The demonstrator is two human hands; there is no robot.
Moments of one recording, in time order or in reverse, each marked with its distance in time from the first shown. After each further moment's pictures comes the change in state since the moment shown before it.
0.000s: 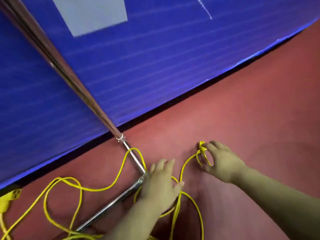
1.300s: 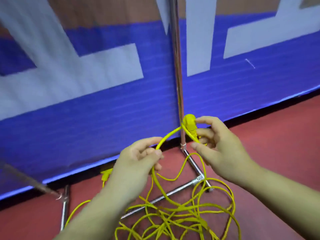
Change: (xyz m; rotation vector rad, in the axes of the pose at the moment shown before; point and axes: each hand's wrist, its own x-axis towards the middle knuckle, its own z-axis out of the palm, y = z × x) left_hand -0.262 -0.053 -0.217 -1.046 0.519 -0.087; right_hand -0.172 -0.270 -0.088 0.958 0.302 -0.722
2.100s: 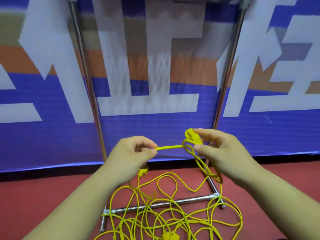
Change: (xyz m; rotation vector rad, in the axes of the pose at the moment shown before) left_hand -0.204 0.107 -0.160 0.200 0.251 0.193; right_hand -0.081 -0.256 0.088 0.000 -0.128 0.032
